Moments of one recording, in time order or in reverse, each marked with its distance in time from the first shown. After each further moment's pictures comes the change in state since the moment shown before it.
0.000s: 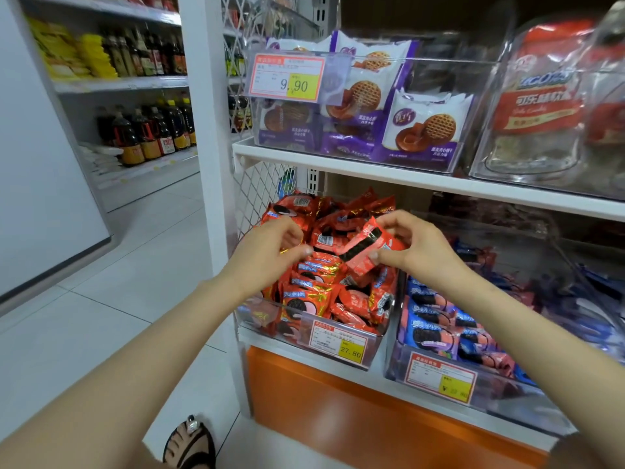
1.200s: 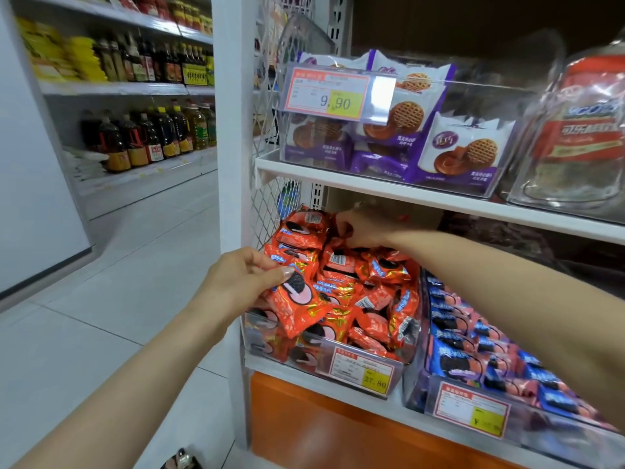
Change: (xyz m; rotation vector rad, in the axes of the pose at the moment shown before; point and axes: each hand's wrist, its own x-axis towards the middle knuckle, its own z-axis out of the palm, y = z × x) left_hand -0.029 -0.017 -0.036 -0.653 0.041 -0.484; right_hand 0.148 0.017 0.054 -0.923 -0.306 -0.141
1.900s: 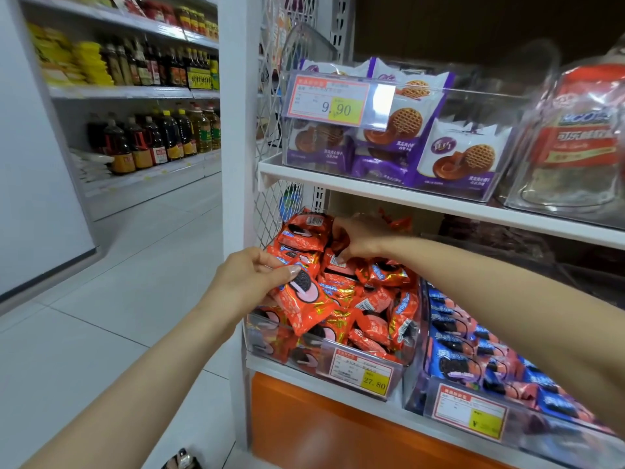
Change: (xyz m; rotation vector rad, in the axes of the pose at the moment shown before) left_hand 0.000 0.002 0.004 -0.007 -0.001 0.001; right_hand -0.006 -0.011 0.007 0.027 -0.010 0.061
